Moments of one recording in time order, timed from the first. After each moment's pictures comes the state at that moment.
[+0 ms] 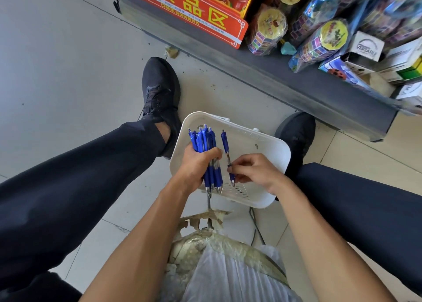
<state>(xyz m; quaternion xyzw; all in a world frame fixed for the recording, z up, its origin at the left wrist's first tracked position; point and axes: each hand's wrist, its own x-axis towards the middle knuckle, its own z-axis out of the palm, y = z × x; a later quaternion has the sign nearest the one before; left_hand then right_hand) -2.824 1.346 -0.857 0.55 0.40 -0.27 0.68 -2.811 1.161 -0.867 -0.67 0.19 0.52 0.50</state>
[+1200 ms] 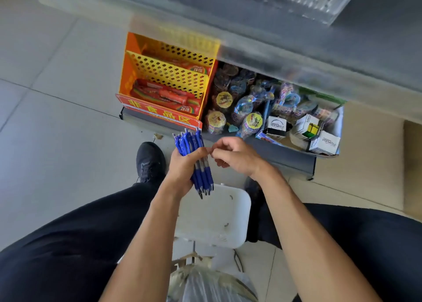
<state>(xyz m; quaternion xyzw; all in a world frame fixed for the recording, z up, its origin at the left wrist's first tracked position) -2.710 1.325 -0.711 0.54 0.26 -0.18 0.78 -2.682 1.166 -0.677 -0.78 0.07 0.34 0.52</state>
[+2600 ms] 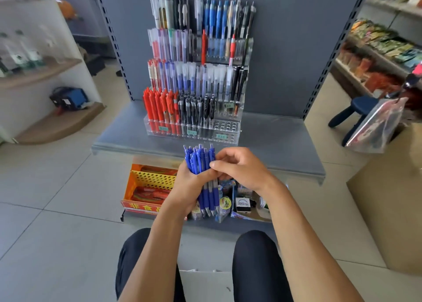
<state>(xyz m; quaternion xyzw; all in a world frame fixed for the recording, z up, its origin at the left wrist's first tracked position) -2.677 1.270 -0.465 0.59 -0.07 -0.11 0.79 -2.689 1.113 -0.418 -0.83 -0.03 0.07 0.55</state>
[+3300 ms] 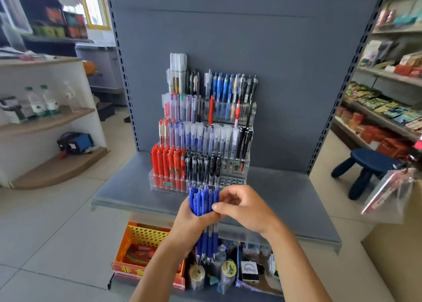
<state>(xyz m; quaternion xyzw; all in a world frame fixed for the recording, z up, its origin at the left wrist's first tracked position) -2.636 1.279 -0.433 0.63 -0.12 -0.08 0.76 -2.645 1.113 -0.391 -0.85 -0.06 0.03 0.52</state>
